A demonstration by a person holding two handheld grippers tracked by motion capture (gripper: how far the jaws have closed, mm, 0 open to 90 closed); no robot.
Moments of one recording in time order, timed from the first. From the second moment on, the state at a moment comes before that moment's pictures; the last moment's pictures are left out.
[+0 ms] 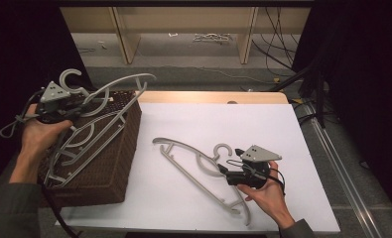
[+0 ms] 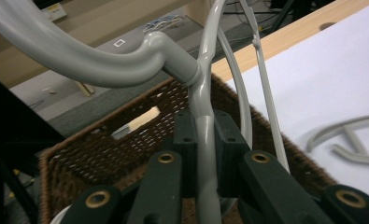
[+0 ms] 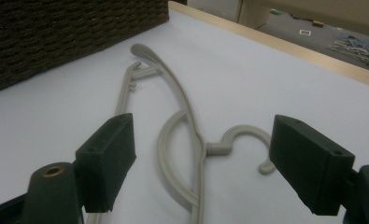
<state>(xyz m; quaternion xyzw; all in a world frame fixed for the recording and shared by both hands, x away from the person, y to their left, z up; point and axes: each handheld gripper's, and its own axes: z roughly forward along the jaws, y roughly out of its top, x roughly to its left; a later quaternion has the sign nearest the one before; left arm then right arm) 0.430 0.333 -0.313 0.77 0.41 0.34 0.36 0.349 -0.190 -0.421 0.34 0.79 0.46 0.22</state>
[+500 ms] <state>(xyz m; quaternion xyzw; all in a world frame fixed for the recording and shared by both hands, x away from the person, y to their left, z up) 0.434 0.367 -0.331 0.76 0.42 0.35 0.35 0.349 -0.191 -0.422 0.34 0.79 0.46 0.22</state>
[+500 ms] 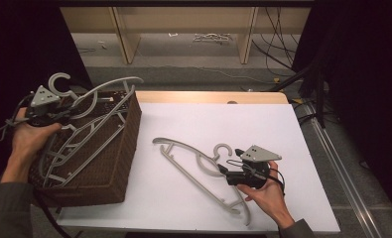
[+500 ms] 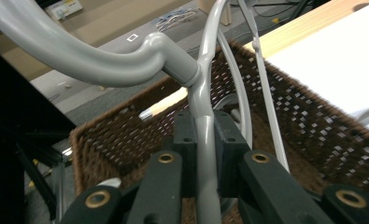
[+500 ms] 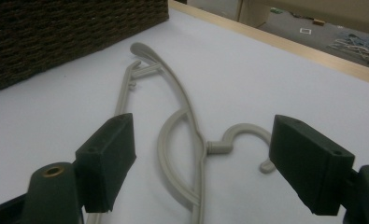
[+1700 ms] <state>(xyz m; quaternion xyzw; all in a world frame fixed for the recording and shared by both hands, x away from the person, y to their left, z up) 0.426 0.387 -0.390 0.81 0.42 0.30 0.28 0.351 -0.190 -0.426 0.35 0.79 0.45 0.21</state>
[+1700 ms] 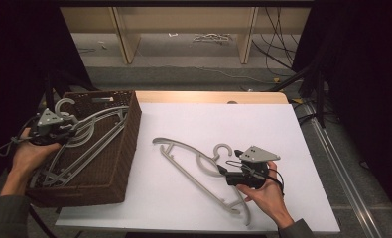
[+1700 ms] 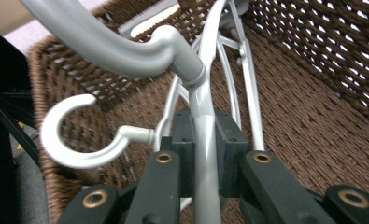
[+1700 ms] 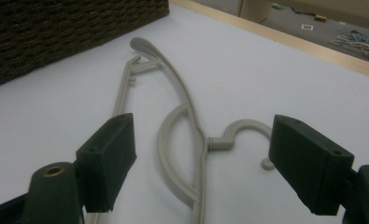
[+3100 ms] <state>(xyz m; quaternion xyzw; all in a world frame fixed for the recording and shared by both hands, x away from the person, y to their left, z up) 0.348 0.336 -0.369 0.70 0.49 0.31 0.42 0.349 -0.187 -0.428 0.34 0.80 0.45 0.21</state>
